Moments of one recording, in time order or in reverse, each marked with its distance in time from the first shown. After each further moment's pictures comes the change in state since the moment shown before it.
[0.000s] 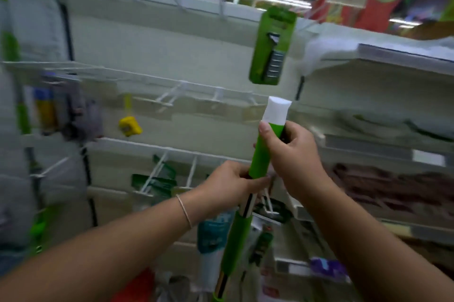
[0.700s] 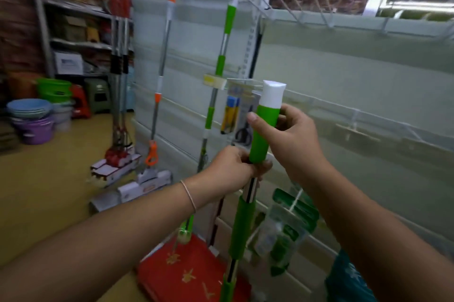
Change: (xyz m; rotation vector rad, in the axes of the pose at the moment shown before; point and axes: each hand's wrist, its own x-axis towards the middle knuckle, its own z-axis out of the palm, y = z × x) left_hand -0.150 -0.062 -0.261 -0.008 0.653 -0.077; right_hand -0.034 -0.084 0.304 0.340 -0.554 -0.132
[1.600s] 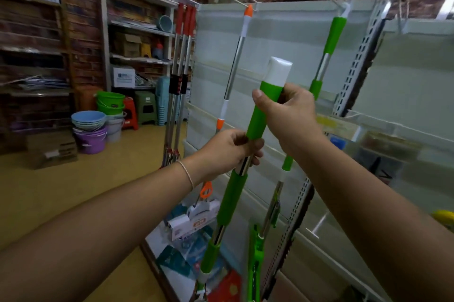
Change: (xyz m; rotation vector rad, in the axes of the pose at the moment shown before) left_hand 0.128 -0.029 -0.313 0.018 0.086 0.064; right_hand 0.199 0.014 0.288 0.034 -0.043 -0.058
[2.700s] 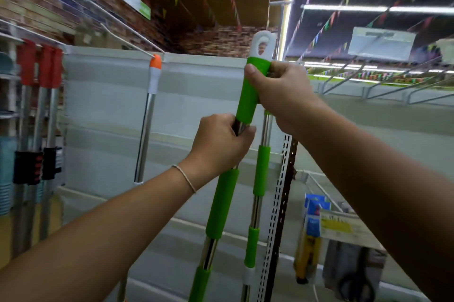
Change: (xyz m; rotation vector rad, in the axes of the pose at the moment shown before) left_hand 0.279 0.069 -0.040 0.320 0.152 0.715; right_hand 0.241 -0.022 0.003 -0.308 0.394 -0.061
